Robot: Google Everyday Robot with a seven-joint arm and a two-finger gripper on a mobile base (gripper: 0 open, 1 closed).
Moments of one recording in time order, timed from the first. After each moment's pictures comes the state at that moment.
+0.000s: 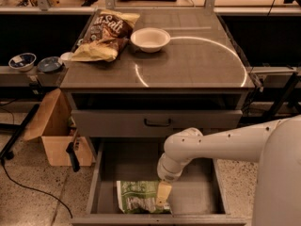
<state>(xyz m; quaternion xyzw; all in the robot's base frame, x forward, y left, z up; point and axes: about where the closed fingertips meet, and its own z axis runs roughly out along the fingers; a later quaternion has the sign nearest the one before) 0.469 -0.041 0.448 -0.64 0.75 0.12 0.08</state>
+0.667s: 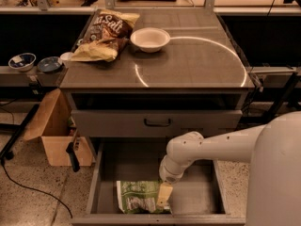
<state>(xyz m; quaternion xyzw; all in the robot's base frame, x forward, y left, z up) 0.474 -0.048 0.422 -0.63 0.76 0.13 0.08</state>
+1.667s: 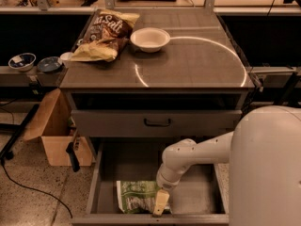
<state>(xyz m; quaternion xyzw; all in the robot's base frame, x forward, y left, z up) 0.456 -0.042 0.378 -0.62 0.77 0.14 0.04</state>
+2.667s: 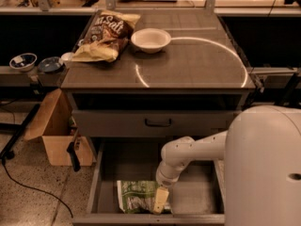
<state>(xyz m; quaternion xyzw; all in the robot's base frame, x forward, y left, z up) 0.467 -0.038 0.373 -0.63 0.76 0.15 0.04</state>
